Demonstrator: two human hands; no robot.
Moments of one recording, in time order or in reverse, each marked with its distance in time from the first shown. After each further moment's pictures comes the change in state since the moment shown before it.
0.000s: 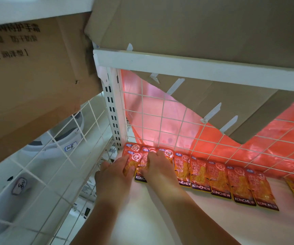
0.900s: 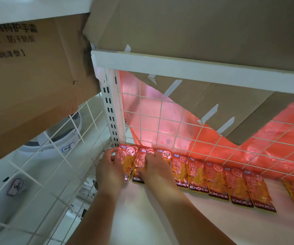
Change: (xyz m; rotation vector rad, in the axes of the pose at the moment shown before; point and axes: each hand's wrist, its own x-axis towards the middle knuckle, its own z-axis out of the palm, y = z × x) left_hand 0.027 0.013 0.001 -0.599 0.154 -0.282; right_hand -0.001 0.002 0.001 0.011 0.011 -0.016
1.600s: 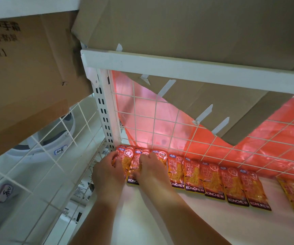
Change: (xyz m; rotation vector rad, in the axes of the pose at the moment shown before) left_hand -0.005 0.002 0.011 0.258 0.024 0.088; right_hand 0.004 0.002 0.008 -0.006 0.041 -0.044
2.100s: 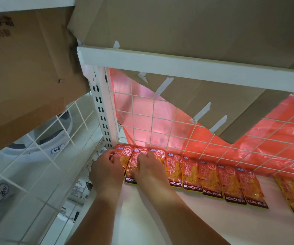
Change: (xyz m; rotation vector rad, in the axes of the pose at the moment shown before) left_hand 0.004 0.000 0.007 0.033 0.013 -0.058; right_hand -0.001 0.002 0.003 -0.024 0.030 -0.037
